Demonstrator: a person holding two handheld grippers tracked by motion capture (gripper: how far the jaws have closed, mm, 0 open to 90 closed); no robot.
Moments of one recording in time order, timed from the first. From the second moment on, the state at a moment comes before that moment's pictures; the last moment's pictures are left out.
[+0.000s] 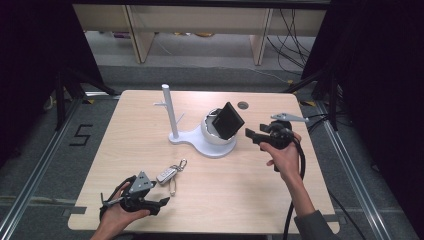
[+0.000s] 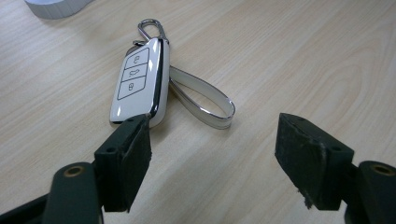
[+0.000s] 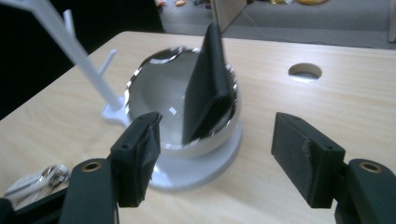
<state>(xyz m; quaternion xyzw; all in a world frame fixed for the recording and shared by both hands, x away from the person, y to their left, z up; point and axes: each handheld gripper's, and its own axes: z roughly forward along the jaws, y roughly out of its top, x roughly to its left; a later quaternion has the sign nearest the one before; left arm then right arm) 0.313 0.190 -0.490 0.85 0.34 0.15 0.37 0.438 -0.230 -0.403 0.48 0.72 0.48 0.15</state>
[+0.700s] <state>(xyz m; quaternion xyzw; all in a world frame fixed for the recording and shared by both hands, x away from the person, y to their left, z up) 0.313 0.194 -0.489 0.85 0.35 0.14 0.38 0.362 -0.222 -0.471 0.44 0.78 0.44 0.10</state>
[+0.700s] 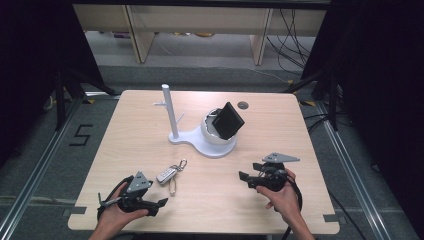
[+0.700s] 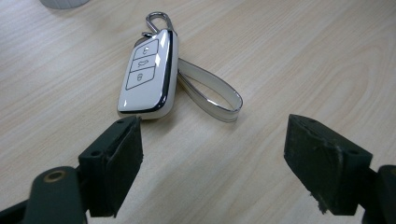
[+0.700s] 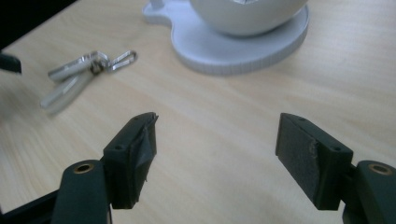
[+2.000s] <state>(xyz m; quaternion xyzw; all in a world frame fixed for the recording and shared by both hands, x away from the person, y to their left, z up) 0.421 0.130 -0.450 0.90 0.31 0.14 0.26 0.313 -0.216 -0.490 0.42 0.80 0.42 0.06</state>
